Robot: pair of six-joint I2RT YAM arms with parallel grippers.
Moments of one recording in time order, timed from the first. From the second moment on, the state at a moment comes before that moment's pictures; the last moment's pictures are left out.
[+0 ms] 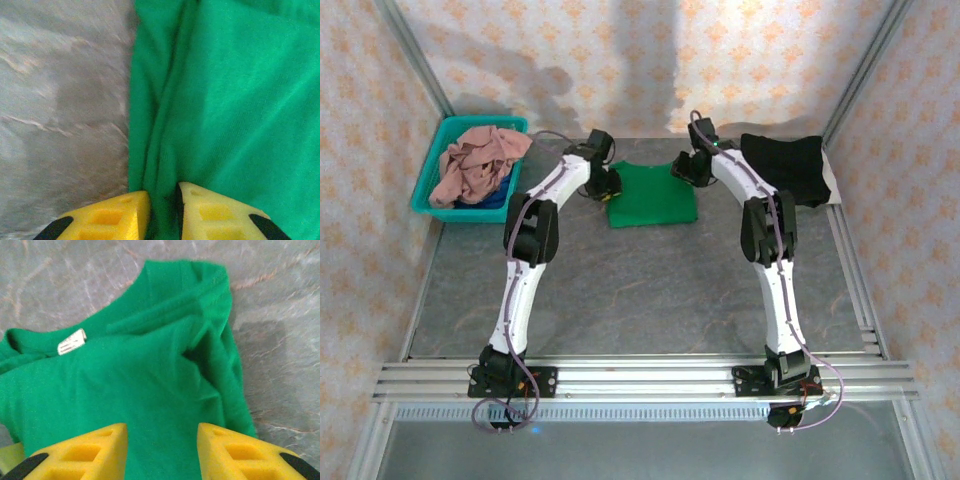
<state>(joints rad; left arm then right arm) -0.26 2.47 2.14 -0.85 0.16 -0.61 0.29 2.41 2.12 -0.74 -0.18 0.61</state>
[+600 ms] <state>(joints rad) -0.50 1.99 1.38 -0.62 0.24 -0.64 0.28 2.60 2.51 -0.98 -0.05 0.58</state>
